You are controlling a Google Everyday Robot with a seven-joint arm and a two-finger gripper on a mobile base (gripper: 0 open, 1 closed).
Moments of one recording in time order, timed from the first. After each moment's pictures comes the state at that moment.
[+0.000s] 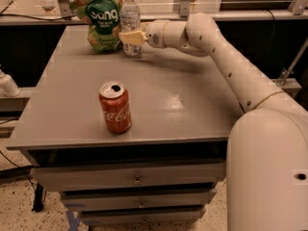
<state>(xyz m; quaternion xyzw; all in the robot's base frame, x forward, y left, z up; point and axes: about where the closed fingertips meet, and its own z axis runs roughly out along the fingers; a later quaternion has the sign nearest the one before) 0.831 0.063 0.873 -0.38 0.67 0.34 0.54</state>
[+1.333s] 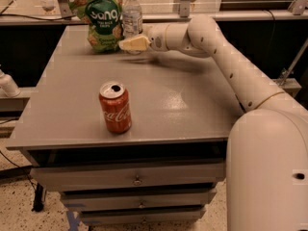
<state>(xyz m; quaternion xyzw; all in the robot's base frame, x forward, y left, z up) 0.828 0.058 0.869 -0.39 0.67 0.34 0.53</state>
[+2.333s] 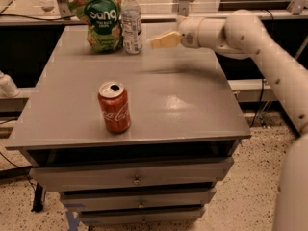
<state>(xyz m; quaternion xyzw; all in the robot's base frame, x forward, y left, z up) 0.794 -0.035 0.905 -0.37 0.68 0.29 0.57</state>
